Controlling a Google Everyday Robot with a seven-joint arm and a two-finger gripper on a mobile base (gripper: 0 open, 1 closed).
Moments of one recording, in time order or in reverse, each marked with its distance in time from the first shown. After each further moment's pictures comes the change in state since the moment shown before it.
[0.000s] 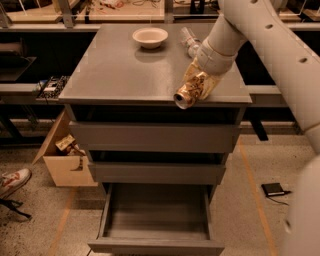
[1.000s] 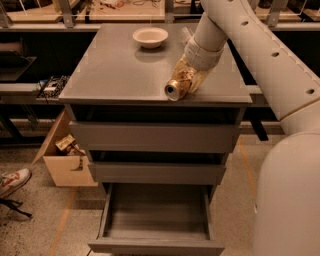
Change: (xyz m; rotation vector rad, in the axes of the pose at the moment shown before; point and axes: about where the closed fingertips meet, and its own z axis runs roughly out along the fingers) arm 0.007 -0.034 0.015 -0.018 0.019 -0.061
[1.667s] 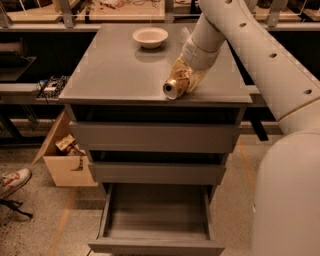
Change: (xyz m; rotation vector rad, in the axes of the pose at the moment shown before) arm 0.004 -0.010 0.007 0.029 0.010 -0.002
